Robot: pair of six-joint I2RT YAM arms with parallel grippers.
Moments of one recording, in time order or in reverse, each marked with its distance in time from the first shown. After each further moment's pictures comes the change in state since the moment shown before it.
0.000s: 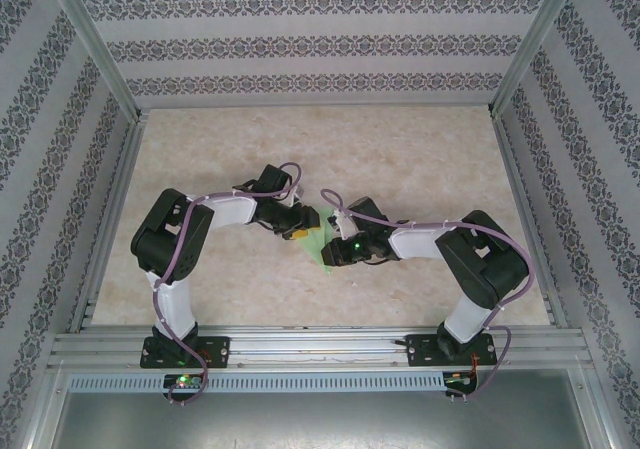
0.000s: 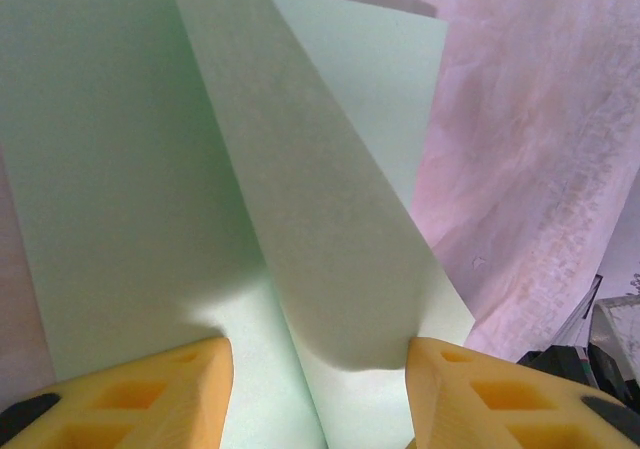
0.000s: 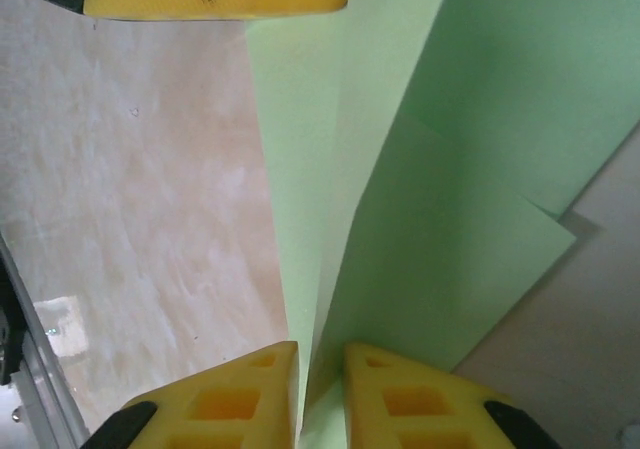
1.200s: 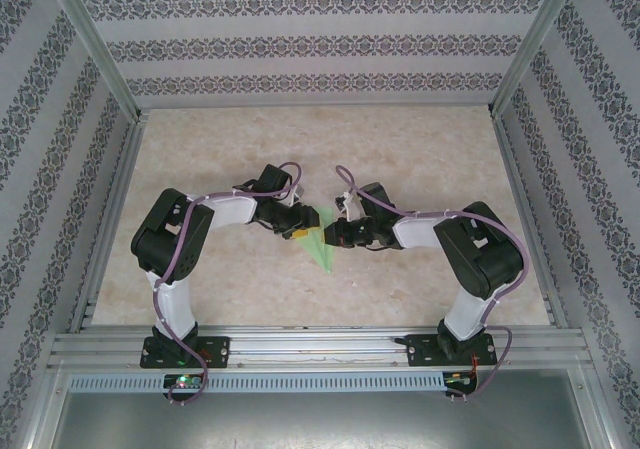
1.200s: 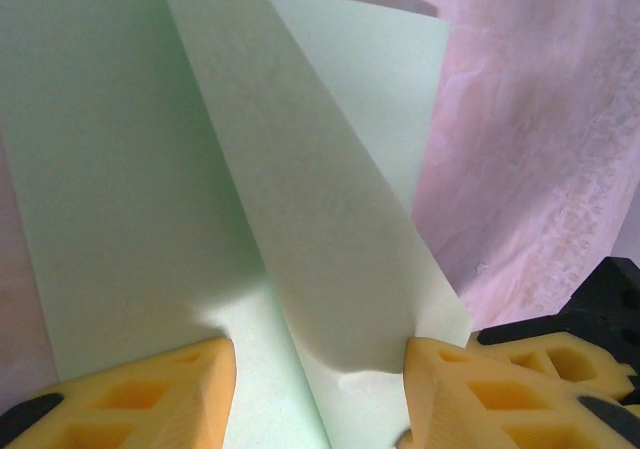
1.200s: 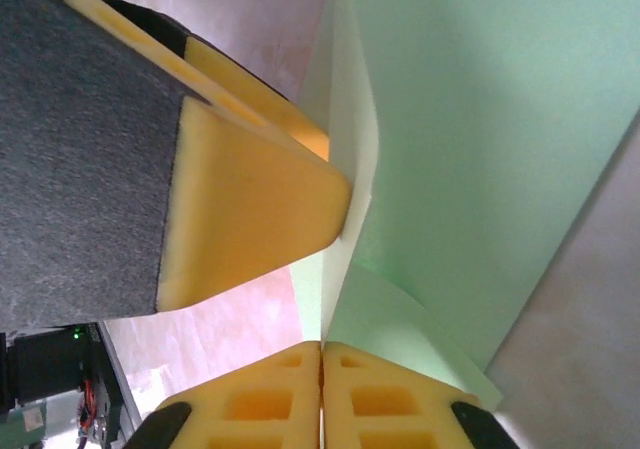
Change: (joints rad) left arm 0.000 0.001 0.003 0.000 -0.010 0.000; right arm -0.101 0.058 0.046 0.138 -0.107 0.139
